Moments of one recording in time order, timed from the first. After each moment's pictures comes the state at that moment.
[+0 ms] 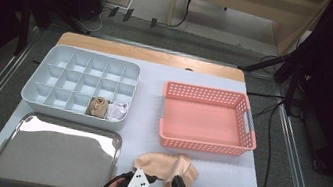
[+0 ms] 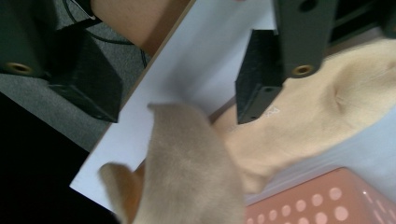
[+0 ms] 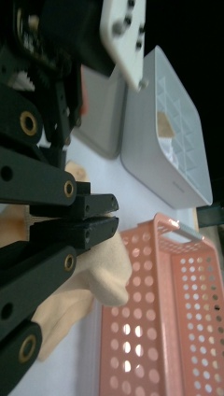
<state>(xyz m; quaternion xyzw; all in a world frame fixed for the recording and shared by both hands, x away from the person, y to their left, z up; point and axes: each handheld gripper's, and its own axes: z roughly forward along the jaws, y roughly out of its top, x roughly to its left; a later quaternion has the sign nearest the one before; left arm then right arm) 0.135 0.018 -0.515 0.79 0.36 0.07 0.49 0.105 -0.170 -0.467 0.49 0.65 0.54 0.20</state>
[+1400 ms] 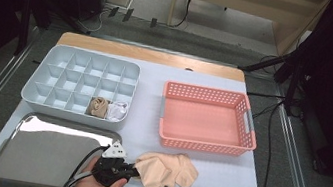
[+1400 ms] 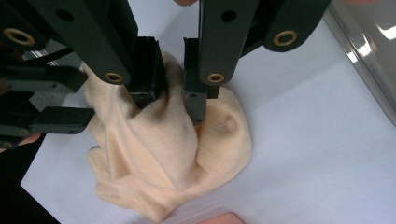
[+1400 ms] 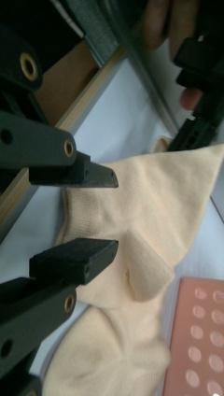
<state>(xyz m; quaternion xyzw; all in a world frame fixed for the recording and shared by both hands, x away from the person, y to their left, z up) 0.187 0.085 -0.522 0.78 0.44 0.00 0.44 0.110 -0.167 -0.555 0.38 0.75 0.50 0.19</state>
